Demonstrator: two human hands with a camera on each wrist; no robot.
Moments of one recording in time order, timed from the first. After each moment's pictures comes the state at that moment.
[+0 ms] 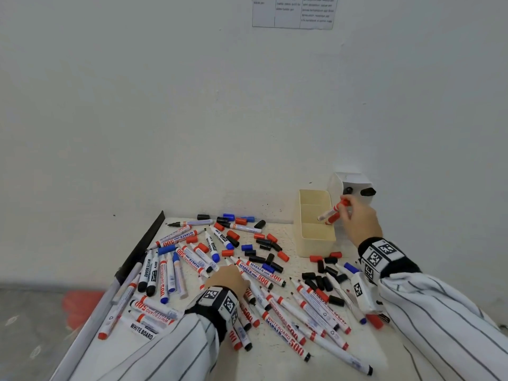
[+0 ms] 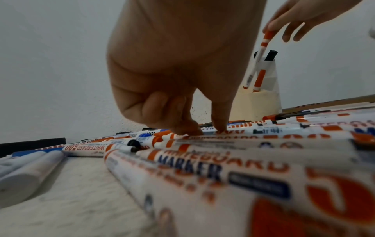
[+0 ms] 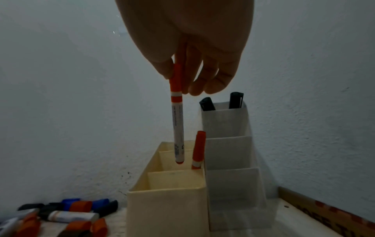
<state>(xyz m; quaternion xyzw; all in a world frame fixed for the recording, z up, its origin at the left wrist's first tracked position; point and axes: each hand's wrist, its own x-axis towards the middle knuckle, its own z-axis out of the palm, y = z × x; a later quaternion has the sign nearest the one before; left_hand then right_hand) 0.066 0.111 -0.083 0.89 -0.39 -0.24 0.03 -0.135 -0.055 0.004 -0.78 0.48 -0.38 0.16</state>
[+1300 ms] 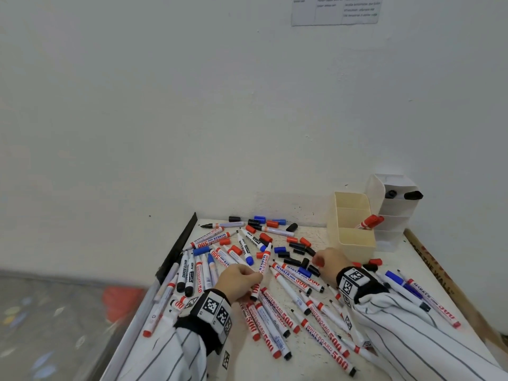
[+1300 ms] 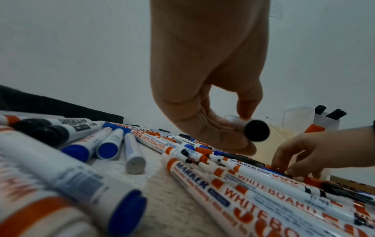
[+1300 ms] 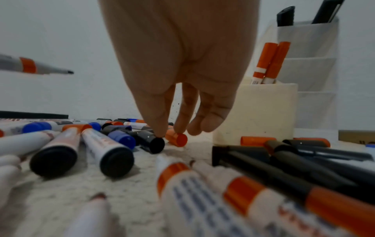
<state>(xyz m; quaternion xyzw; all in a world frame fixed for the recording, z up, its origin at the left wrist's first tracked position) 0.117 0.159 -0.067 0.78 -0.26 -0.42 0.37 -0.044 -0.020 -0.083 -0.87 0.45 0.00 0.19</state>
